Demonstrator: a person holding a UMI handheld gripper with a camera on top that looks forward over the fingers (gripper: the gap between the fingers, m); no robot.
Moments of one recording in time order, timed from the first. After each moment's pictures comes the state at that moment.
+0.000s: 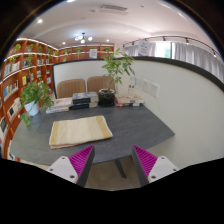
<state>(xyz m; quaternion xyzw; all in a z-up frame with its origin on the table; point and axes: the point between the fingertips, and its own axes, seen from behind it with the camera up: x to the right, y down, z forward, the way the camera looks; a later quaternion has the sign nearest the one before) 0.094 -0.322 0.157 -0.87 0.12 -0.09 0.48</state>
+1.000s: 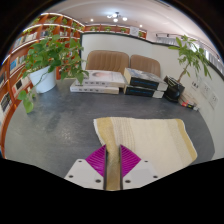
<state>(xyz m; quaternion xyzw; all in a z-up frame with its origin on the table) -0.142 -0.059 -0.013 -0.92 -0.01 -0.06 0.39</state>
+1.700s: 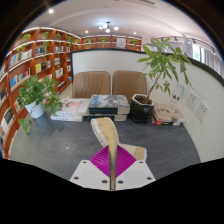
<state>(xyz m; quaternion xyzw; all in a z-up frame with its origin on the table) 0.039 -0.046 0.120 -0.90 0.00 -0.03 0.44</state>
